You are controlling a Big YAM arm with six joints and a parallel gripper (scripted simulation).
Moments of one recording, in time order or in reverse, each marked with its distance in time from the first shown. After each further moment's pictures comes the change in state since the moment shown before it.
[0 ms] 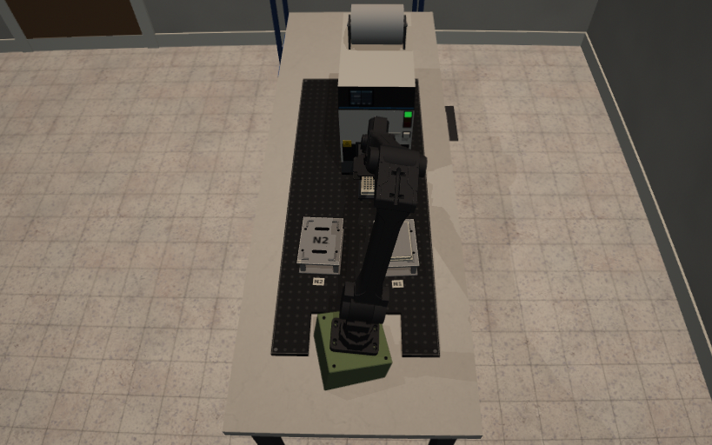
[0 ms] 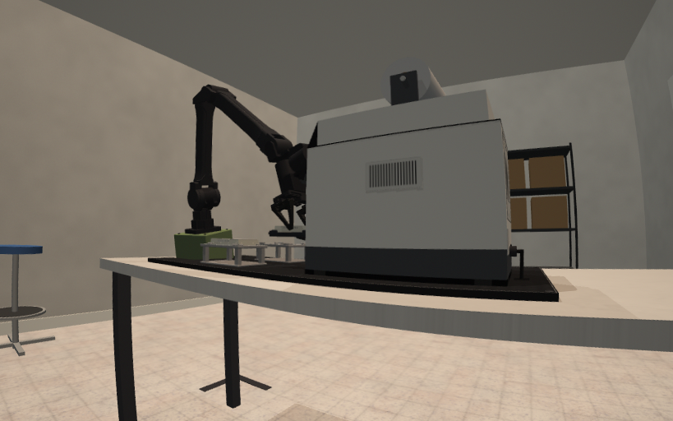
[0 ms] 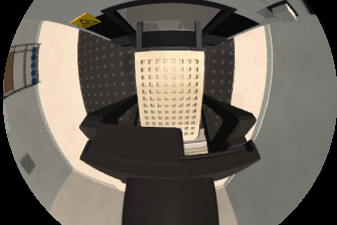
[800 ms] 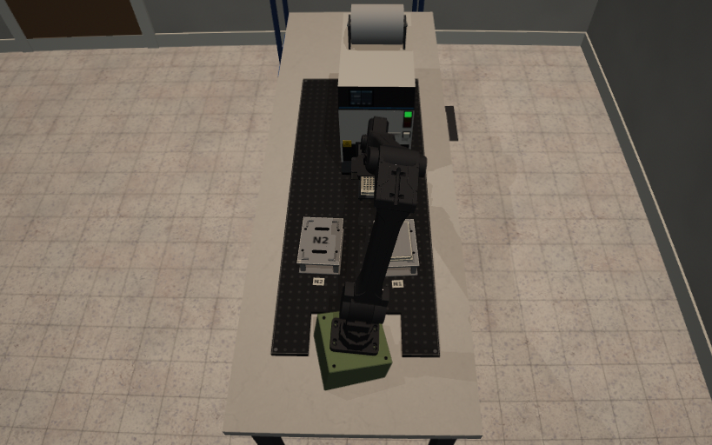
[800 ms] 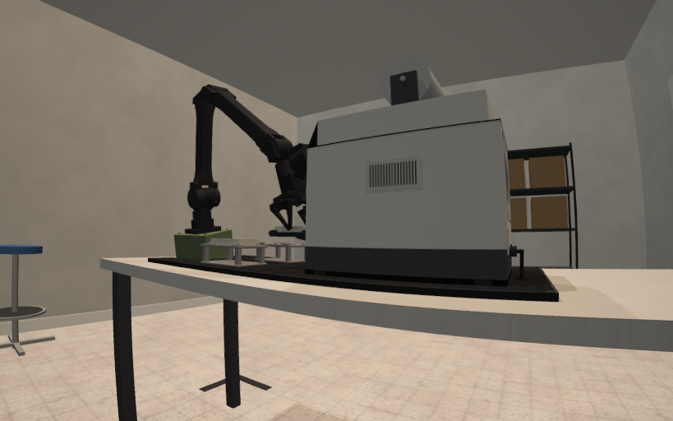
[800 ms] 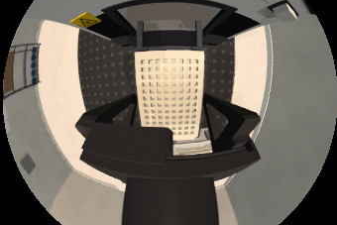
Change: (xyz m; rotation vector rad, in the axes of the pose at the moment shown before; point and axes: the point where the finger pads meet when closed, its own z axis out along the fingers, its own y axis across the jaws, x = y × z) arm 0.001 0.001 0.000 -0.001 0.001 0.001
